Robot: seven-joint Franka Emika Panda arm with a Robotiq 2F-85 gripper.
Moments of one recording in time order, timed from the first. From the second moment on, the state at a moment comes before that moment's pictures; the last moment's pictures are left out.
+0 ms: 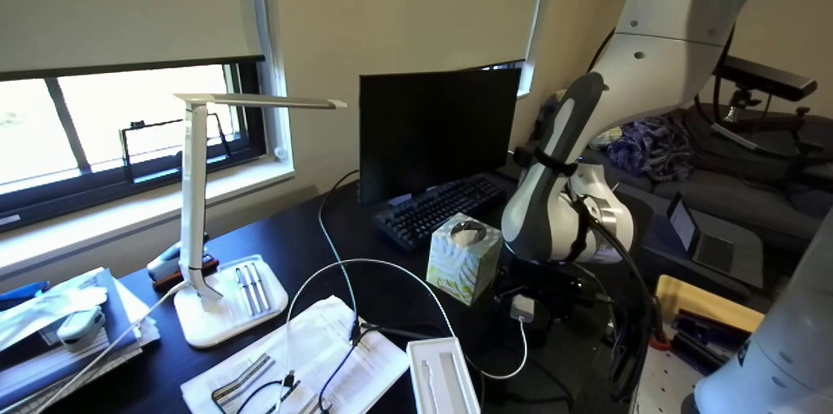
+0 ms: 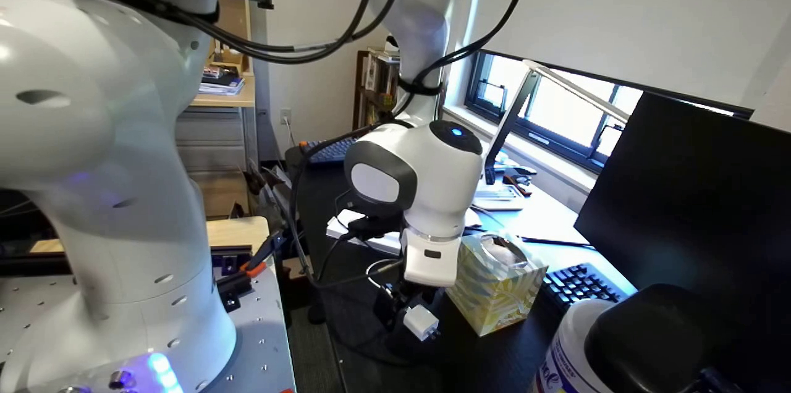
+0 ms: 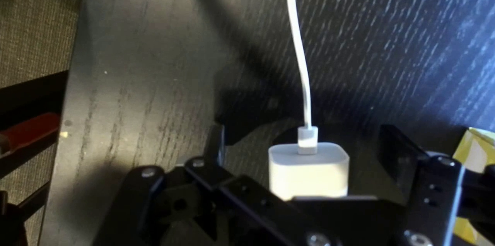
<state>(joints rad) -0.15 0.35 0.26 -2.77 0.94 3.14 0.44</state>
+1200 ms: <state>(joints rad) -0.14 0.34 0.24 -2.77 1.22 3.14 0.20</state>
